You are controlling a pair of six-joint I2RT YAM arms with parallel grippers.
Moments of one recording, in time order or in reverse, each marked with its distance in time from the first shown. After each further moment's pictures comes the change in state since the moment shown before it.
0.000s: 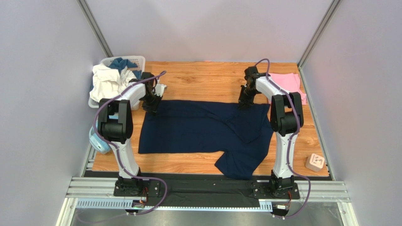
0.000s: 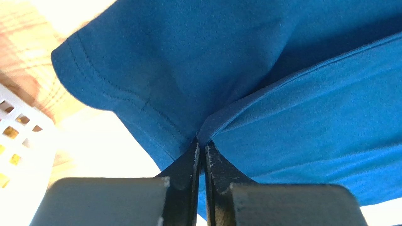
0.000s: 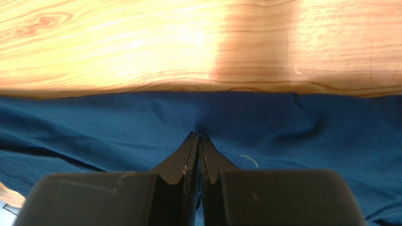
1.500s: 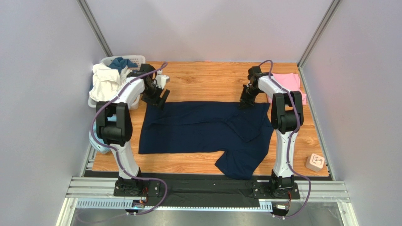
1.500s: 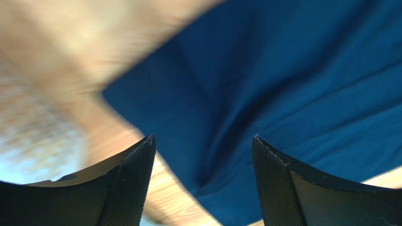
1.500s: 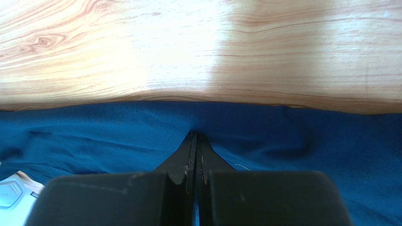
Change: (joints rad) left arm -0.010 -0.065 0.138 -0.066 0.080 0.069; right arm -0.041 0.061 0.041 -0.010 -0.075 0.007
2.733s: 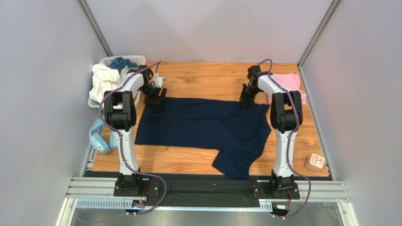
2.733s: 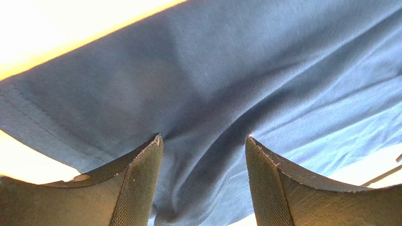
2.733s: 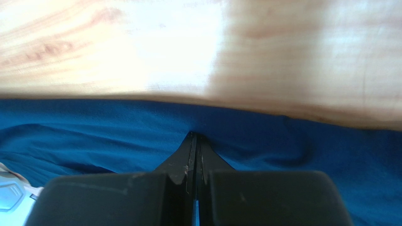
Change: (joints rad) left arm 0.078 0.337 0.236 -0.140 0.194 -0.080; right arm -0.004 0.006 0.017 -0.004 0.007 -0.002
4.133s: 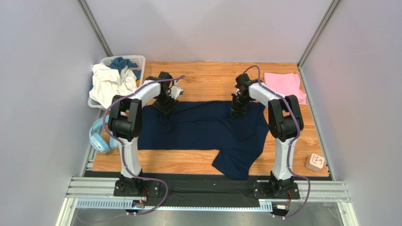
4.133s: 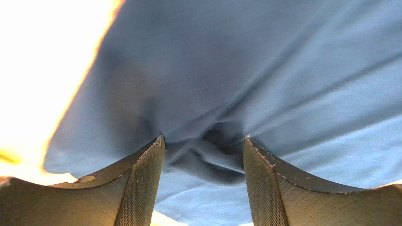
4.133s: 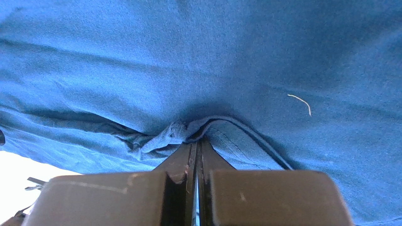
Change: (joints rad) left arm -0.256 -0.194 -0.273 0.128 -0.319 0.111; right arm 0.156 -0.153 -0.220 0.039 -0.023 -0.040
